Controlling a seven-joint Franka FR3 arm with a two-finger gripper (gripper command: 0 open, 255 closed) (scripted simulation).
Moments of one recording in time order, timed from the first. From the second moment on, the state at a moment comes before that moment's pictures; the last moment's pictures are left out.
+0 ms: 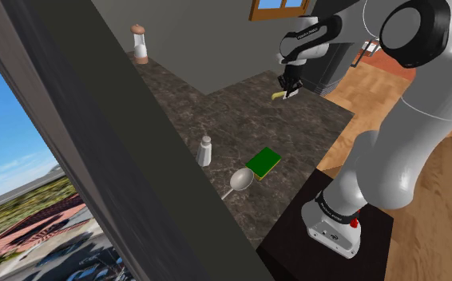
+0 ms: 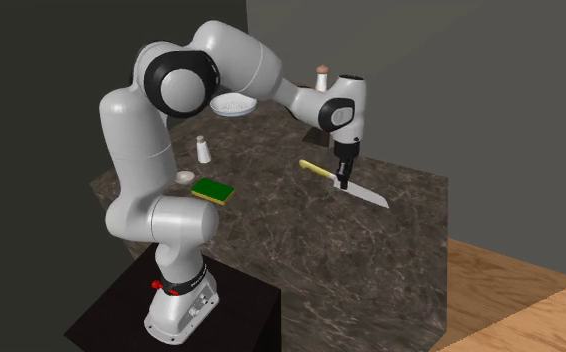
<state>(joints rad) 0.34 0.11 -0.98 -2.13 -0.09 2.16 -2.14</state>
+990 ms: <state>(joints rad) 0.39 -0.07 -0.95 -2.07 -0.23 1.98 -2.00</state>
